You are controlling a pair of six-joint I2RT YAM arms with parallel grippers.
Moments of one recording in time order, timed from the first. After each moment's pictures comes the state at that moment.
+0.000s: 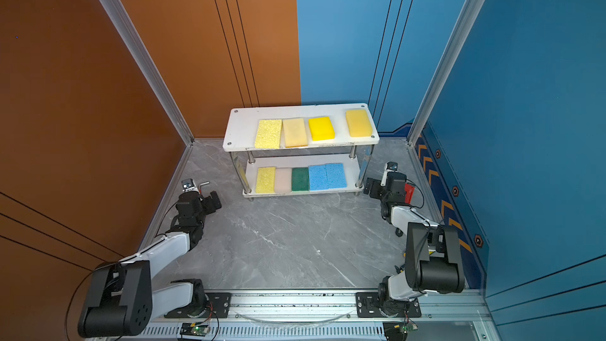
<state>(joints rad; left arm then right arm) 0.04 1.24 0.39 0.37 -0.28 -0.19 -0.09 1.50 0.67 0.25 -0.05 0.15</state>
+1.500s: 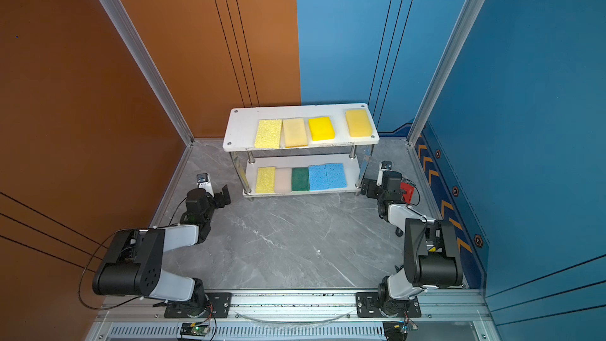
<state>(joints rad) 0.01 1.47 0.40 0.71 -0.15 -0.06 -0.06 1.53 0.69 0.25 -0.03 0.10</state>
